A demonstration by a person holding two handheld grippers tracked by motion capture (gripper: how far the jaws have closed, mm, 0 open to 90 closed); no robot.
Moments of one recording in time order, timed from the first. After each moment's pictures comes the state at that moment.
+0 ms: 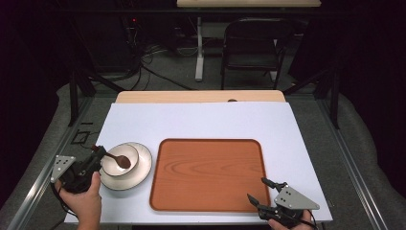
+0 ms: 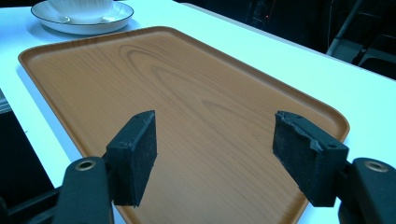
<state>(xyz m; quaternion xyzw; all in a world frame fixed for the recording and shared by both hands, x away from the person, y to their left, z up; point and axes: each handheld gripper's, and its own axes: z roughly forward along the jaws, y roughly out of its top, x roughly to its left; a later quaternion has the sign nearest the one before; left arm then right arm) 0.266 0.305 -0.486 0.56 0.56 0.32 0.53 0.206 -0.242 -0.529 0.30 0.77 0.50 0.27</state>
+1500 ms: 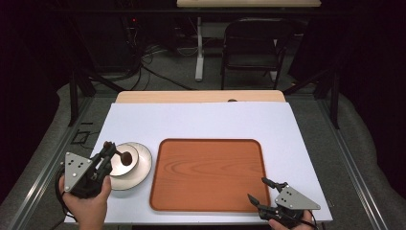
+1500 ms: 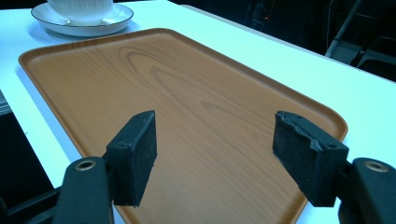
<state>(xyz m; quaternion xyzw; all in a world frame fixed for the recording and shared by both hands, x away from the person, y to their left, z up) 0.230 0.246 -0.423 0.63 0.45 0.39 0.49 0.205 -0.242 -0.528 0.30 0.76 0.50 0.27</state>
